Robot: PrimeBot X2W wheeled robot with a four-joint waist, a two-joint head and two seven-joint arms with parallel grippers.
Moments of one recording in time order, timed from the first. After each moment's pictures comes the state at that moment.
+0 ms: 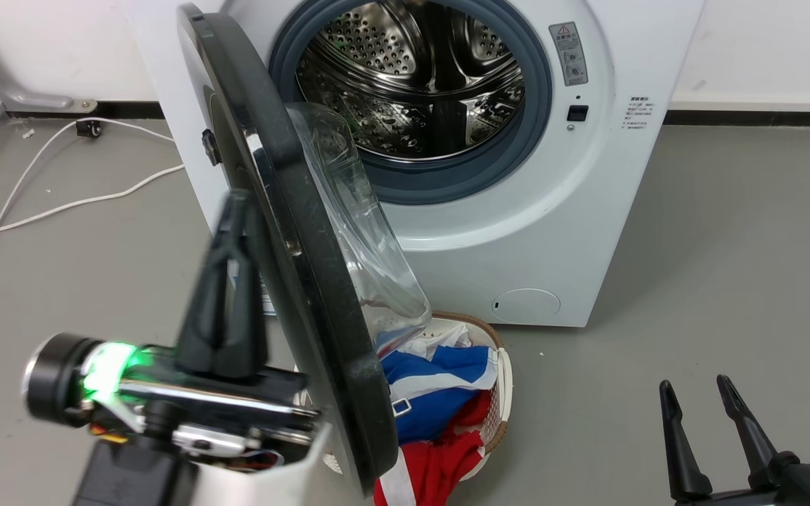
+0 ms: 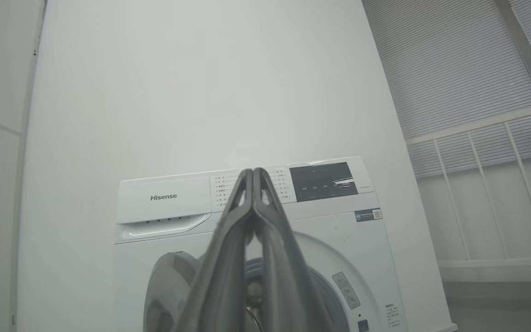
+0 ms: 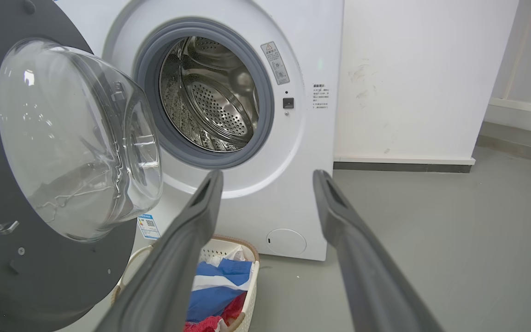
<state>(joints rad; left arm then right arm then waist) -0.08 0.05 -0.18 -0.50 0.02 0.01 -0.26 0.19 -0.05 -0.02 -0.03 0.10 0.13 -0.26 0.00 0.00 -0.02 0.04</state>
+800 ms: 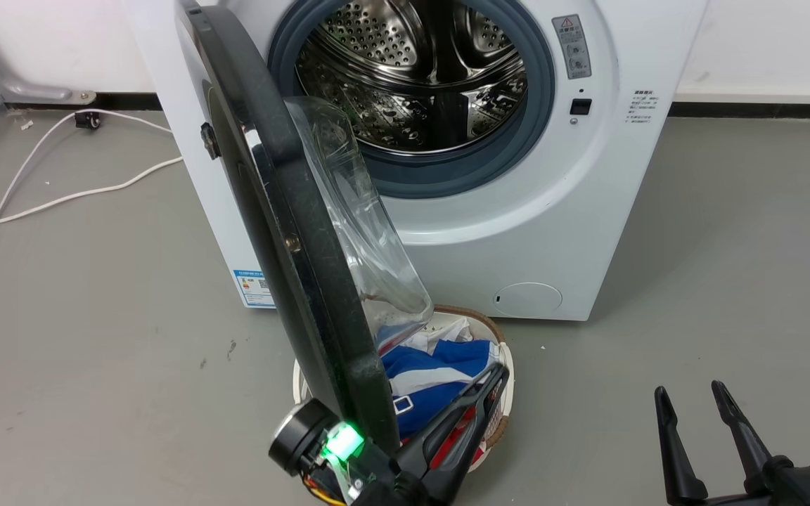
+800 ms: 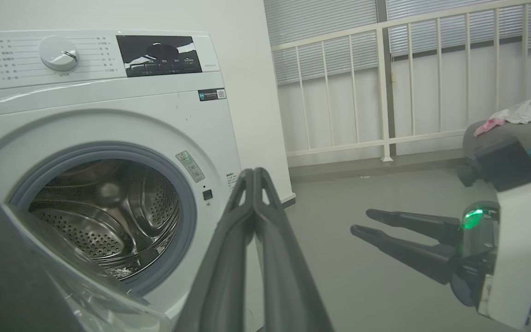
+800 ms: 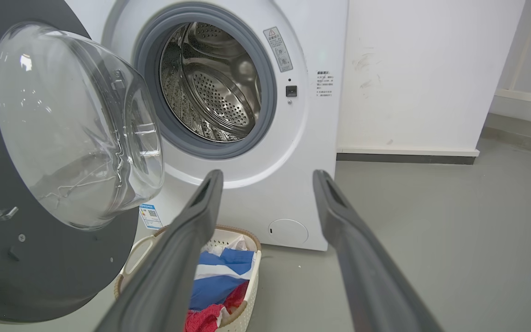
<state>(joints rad) -0.01 0.09 -0.57 -0.24 0.03 -0.10 -0.26 0.19 -0.05 -0.01 -0.02 0.10 0.13 -0.26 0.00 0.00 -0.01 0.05</state>
